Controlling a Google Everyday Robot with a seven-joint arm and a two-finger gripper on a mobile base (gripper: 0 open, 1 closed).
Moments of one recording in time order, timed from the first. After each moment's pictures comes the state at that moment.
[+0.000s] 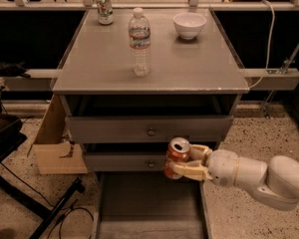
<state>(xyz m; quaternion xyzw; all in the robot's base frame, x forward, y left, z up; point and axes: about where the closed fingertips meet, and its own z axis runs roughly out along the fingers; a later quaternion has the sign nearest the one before) 0.474 -0.090 0.691 -0.38 0.65 0.39 0.52</state>
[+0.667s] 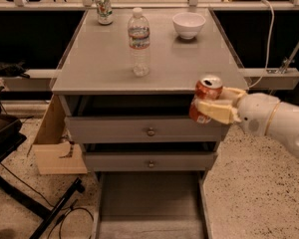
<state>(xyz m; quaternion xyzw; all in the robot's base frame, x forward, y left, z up) 0.542 -0.156 0.857 -0.30 0.70 0.27 0.58</state>
